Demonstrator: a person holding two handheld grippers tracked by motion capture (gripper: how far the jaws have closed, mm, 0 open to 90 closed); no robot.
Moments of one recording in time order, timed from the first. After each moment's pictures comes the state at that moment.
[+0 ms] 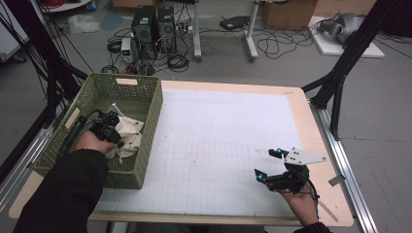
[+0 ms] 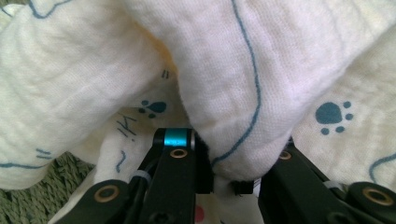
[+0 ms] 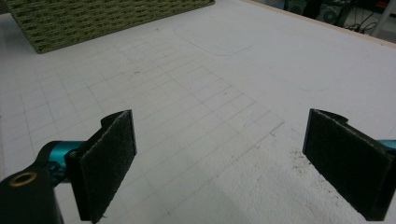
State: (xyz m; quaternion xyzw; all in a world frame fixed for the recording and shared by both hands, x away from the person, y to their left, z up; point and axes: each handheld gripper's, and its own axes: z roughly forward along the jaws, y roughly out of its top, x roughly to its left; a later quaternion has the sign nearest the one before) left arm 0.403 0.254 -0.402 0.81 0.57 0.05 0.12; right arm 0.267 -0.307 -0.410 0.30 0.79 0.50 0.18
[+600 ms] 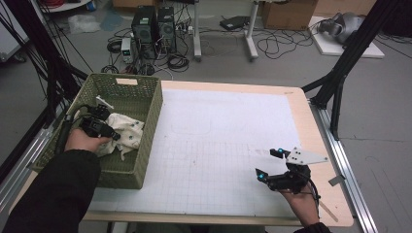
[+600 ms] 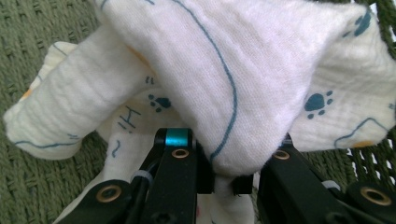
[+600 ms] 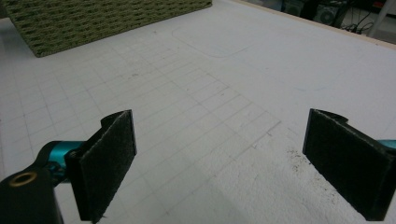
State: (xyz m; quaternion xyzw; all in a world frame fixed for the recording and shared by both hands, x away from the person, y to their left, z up) left arm 0.390 0.273 -0.369 0.79 0.58 0.06 0.21; right arm 0.267 -0.309 -0.409 0.31 0.79 0.51 0.18
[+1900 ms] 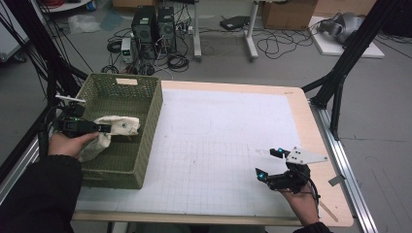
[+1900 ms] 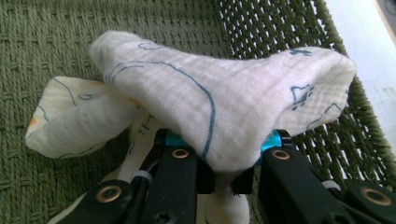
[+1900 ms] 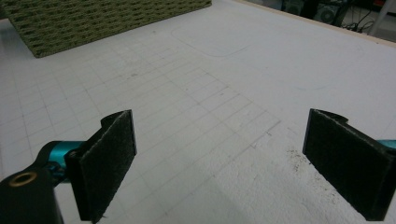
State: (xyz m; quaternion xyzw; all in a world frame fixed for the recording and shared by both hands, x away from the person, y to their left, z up) left arm 0.362 0.314 -0.347 0.70 0.59 0.03 0.39; right arm 0.268 -0.310 -0.410 0.31 0.79 0.51 0.18
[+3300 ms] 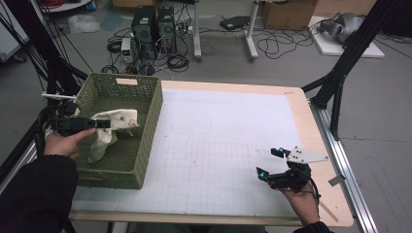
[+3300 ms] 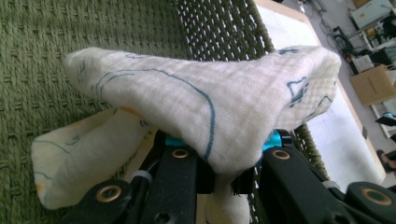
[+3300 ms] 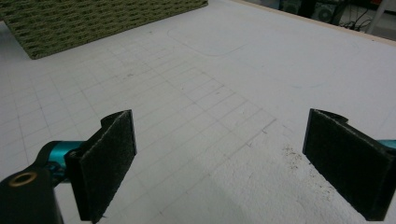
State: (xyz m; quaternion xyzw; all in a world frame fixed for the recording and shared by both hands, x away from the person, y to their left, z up) left arm 0.358 0.322 -0.338 0.67 0.58 -0.01 0.46; right arm 0.270 -0.313 -0.412 0.31 0.78 0.51 0.17
